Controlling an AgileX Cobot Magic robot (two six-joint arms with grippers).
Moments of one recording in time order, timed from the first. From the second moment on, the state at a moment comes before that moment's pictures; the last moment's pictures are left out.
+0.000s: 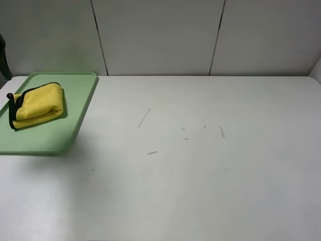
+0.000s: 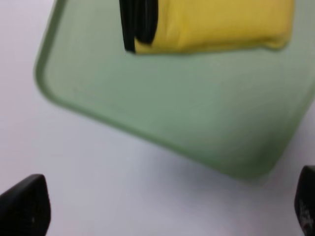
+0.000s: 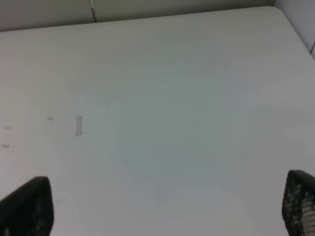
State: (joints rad) left arm 0.15 1.60 -1.32 0.10 1.11 -0.26; right arm -0.02 -0.01 -0.49 -0.01 1.03 0.03
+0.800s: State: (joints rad) left arm 0.15 0.87 -0.71 -0.07 1.00 -0.14; right arm -0.02 -0.01 -0.49 -0.01 1.03 0.03
